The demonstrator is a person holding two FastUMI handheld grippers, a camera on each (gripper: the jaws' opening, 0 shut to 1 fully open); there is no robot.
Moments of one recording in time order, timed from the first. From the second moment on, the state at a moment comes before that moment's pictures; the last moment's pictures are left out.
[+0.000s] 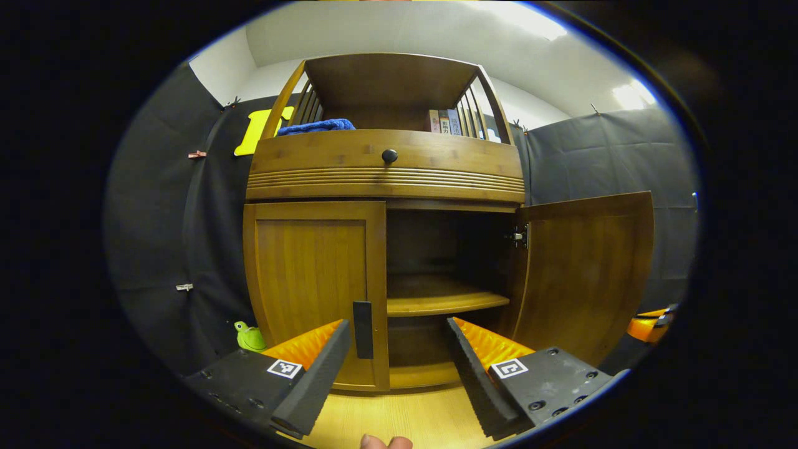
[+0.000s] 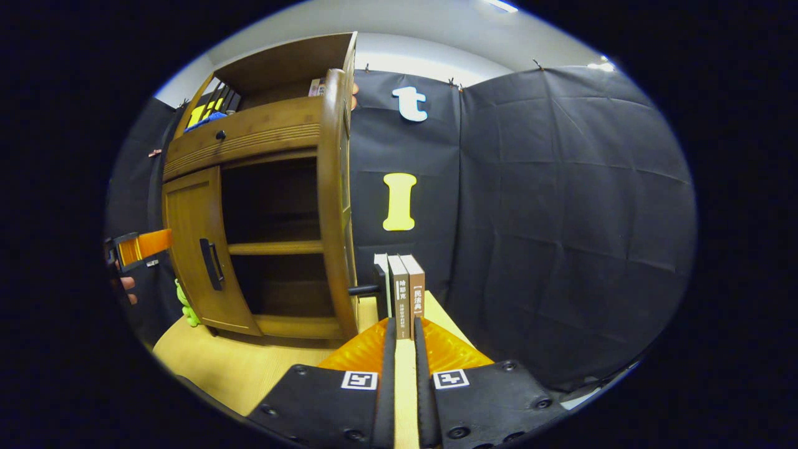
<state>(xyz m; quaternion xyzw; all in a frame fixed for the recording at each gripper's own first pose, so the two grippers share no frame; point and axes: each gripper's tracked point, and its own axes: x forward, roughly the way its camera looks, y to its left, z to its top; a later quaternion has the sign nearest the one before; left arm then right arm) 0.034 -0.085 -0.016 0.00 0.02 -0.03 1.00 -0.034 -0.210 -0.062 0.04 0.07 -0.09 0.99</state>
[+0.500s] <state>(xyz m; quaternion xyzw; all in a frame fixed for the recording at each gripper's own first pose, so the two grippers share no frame) 0.096 -0.052 -0.054 0.02 0.03 0.00 1.00 -0.060 -0.192 -0.041 0.05 0.05 -0.09 0.99</state>
